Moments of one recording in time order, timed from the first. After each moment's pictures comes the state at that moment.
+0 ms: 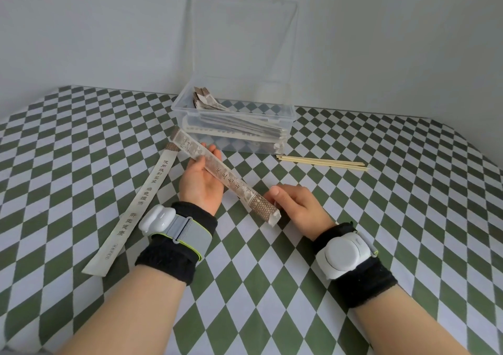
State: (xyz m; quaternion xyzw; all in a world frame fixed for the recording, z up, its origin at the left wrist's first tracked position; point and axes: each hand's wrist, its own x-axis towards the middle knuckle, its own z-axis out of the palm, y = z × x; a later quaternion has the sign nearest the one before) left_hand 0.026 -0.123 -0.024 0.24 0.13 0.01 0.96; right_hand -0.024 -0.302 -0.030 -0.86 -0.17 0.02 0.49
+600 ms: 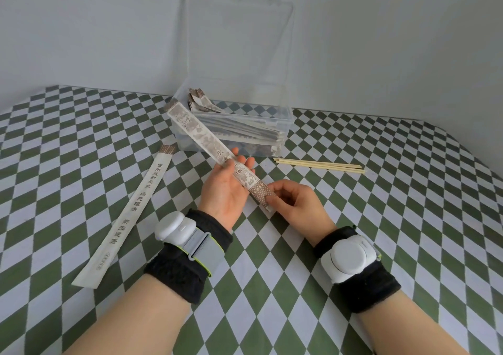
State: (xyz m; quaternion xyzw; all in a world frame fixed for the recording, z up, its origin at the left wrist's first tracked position) left_hand 0.018 -0.153 -0.029 0.29 -0.01 -0.08 0.95; right_hand -0.019 -0.301 -0.028 -0.85 -0.09 0.00 0.51
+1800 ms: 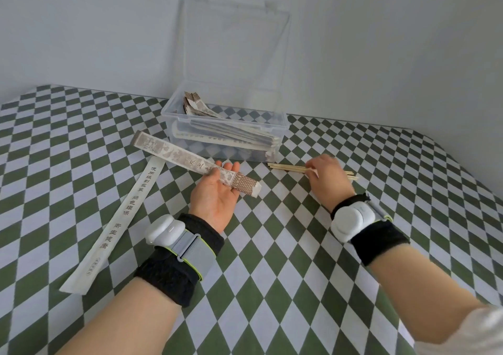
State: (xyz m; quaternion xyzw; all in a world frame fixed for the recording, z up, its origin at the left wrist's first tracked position) left_hand 0.025 -0.148 -0.033 0.21 0.13 -0.08 0.97; right_hand 0.042 -0.367 -0.016 -0.98 0.00 -0.13 0.16
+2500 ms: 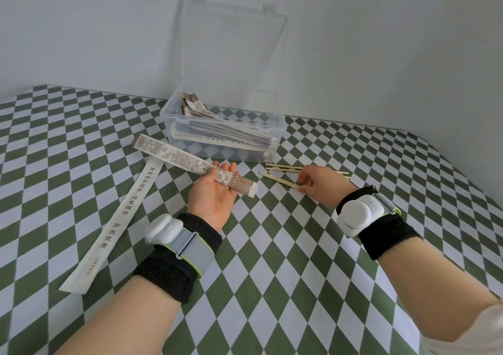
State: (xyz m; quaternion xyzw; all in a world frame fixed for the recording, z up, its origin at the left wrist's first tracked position) left_hand 0.025 -0.148 -0.028 0.21 0.15 -0.07 0.96; right_hand 0.037 -0.370 0.002 -0.99 -0.03 0.07 0.10
